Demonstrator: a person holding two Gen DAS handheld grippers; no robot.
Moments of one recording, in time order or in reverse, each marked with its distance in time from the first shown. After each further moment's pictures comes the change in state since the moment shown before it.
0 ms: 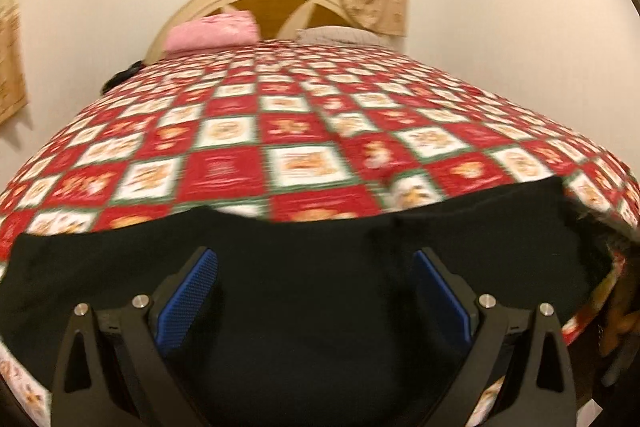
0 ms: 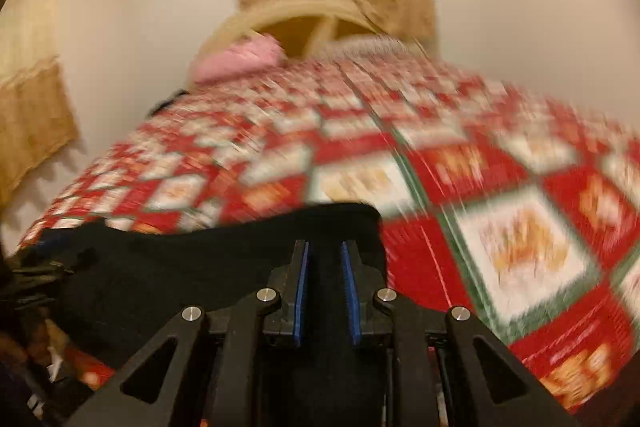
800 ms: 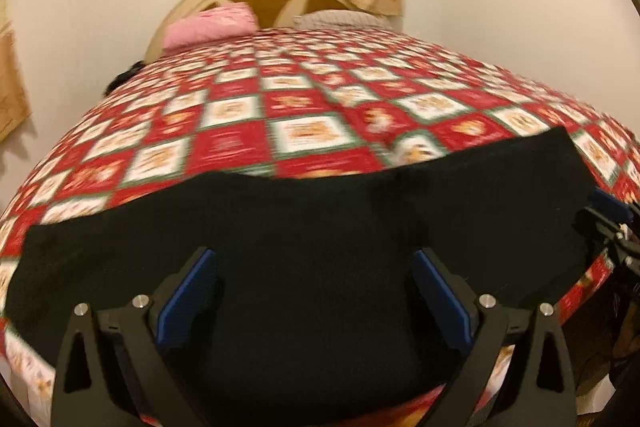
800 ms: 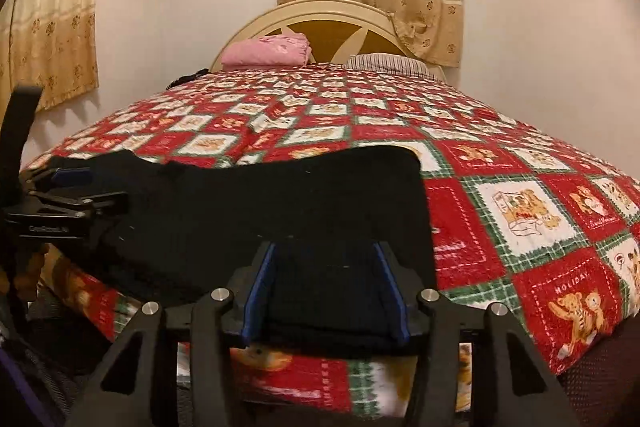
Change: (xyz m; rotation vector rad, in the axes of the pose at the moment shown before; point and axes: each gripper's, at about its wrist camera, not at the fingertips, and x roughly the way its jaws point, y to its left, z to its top) left arm -0.018 0.020 -0.025 0.018 0.041 0.082; right arm -0.049 0.051 -0.033 -0.227 -0.008 0.002
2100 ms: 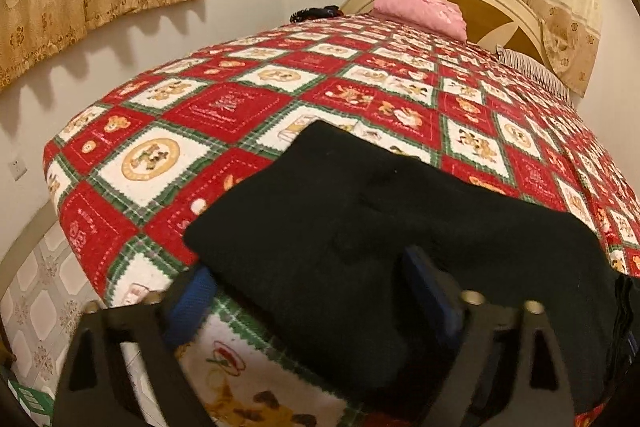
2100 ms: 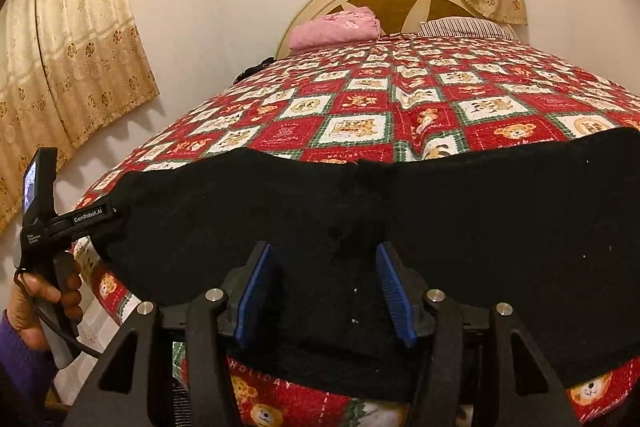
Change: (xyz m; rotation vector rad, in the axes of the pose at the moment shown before) left arm -0.012 0.195 -0.048 -0.505 0.047 0.400; right arm 0.062 0.129 0.003 0.077 0.094 0.262
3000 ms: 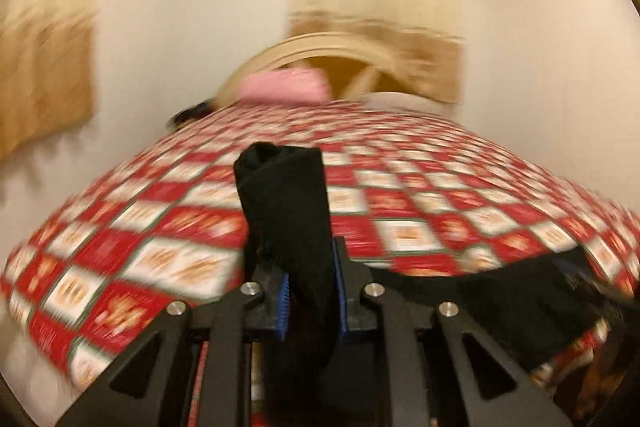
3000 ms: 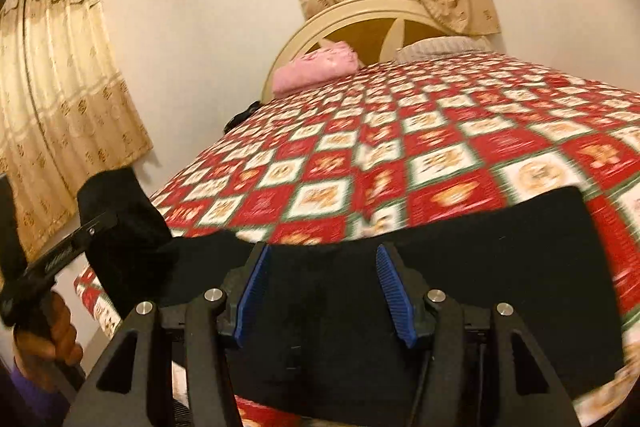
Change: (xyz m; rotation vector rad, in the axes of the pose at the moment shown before) left arm -0.113 -0.124 0.002 0.339 -0.307 -0.390; right arm -0.059 -0.061 0.048 0.127 -0.136 -0.013
